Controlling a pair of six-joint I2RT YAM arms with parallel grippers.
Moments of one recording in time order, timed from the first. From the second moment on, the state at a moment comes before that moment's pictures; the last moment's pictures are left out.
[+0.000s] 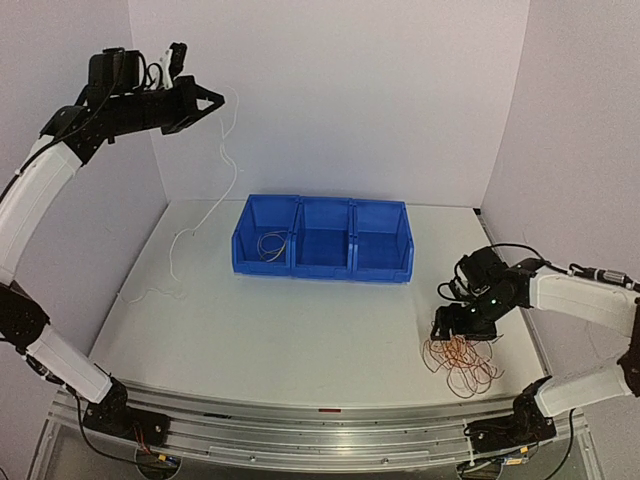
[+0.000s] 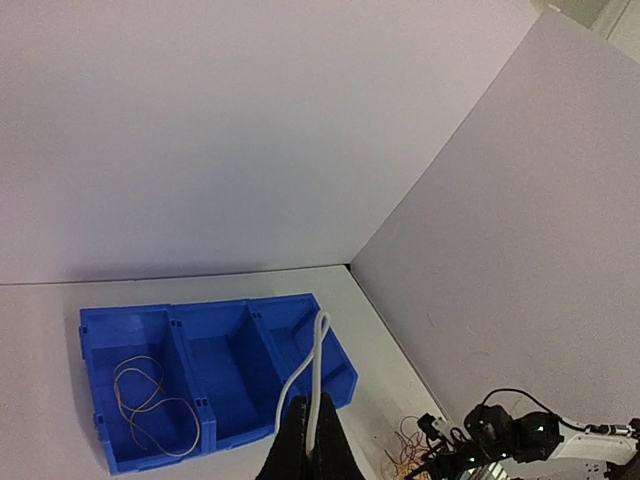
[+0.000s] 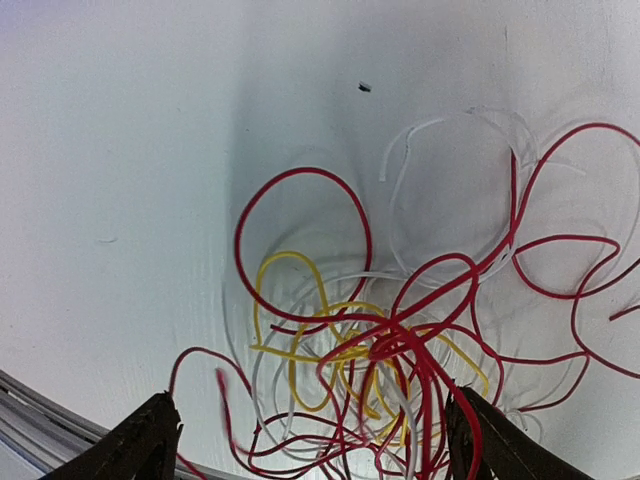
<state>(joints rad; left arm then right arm) -0.41 1.45 1.89 -0.59 0.32 -0.48 0.46 1.27 0.73 -0.75 -0.07 0.45</state>
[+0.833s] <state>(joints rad) -0.90 1.90 2.26 -0.51 0.24 -0.61 0.83 1.28 0.79 -0.03 -0.29 0.18</state>
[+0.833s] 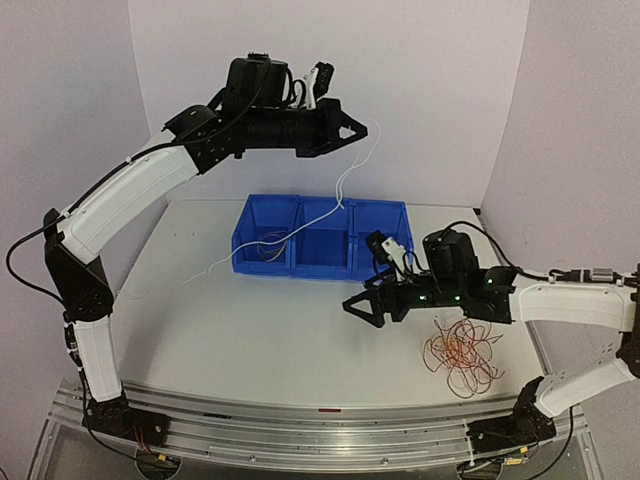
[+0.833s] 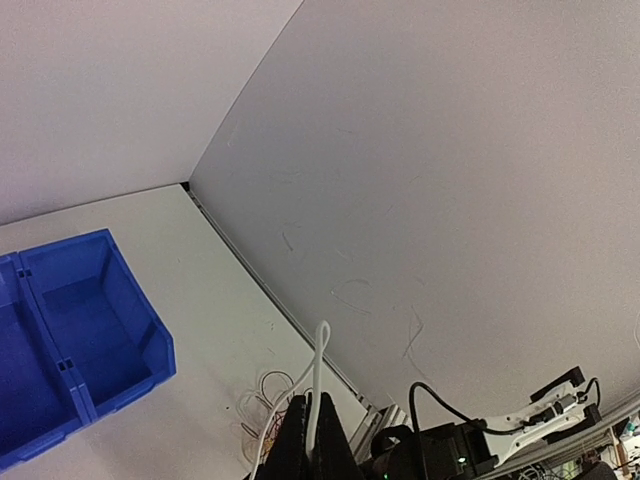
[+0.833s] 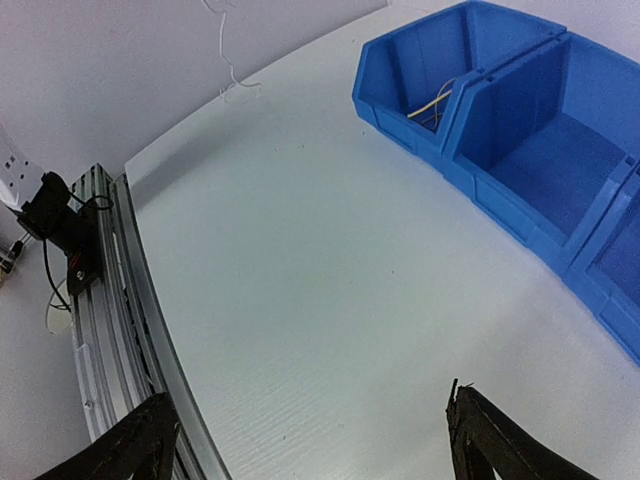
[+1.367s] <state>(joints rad) -1.01 1.90 2.26 -0.43 0.09 -0.67 0.95 1.71 0.94 0.56 -0.21 0.25</state>
